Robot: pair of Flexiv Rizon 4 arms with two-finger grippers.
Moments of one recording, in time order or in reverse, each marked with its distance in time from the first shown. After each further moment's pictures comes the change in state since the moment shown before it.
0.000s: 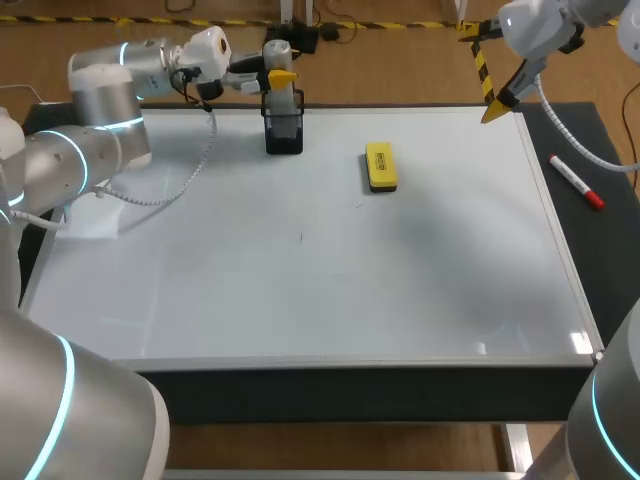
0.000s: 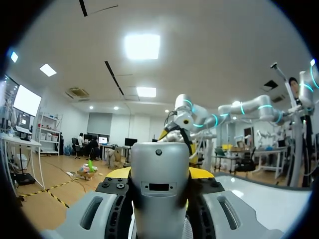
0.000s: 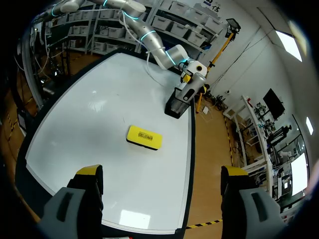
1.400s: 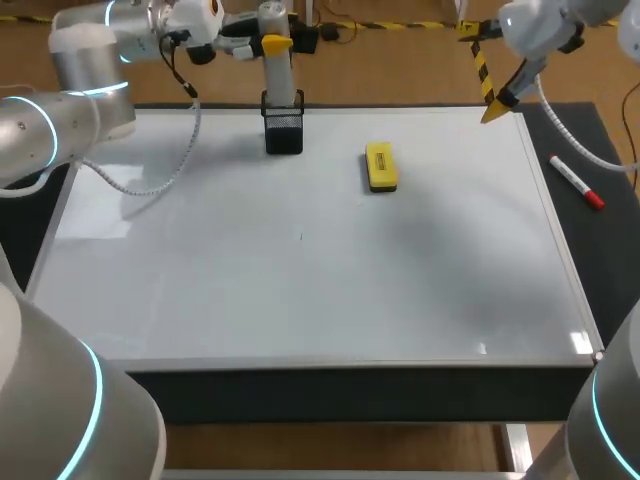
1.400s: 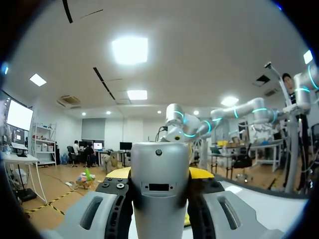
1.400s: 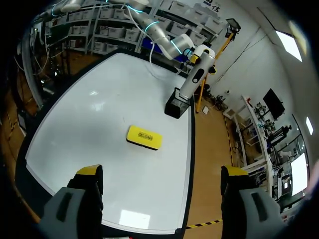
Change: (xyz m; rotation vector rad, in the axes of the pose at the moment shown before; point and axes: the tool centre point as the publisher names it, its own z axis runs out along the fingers) left arm 0.022 -0.077 0.016 -0.006 0.063 0.071; right arm 0.000 0.000 0.000 0.001 0.000 0.000
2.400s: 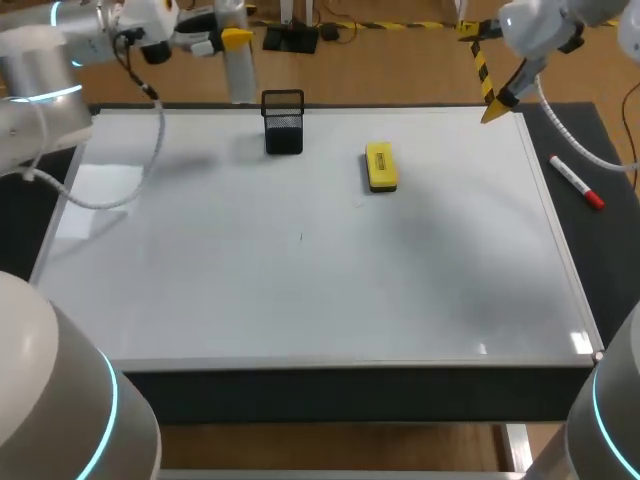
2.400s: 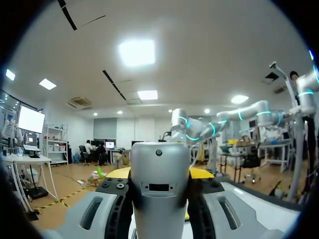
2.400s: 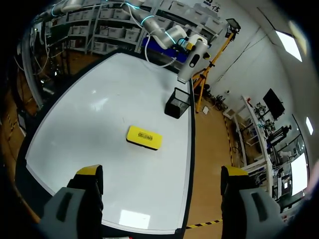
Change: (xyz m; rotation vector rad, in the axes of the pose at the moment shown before) left arm 0.023 -0.041 -0.049 -0.013 -0.110 0.018; right arm 0.000 0.000 0.000 0.001 0.000 0.000
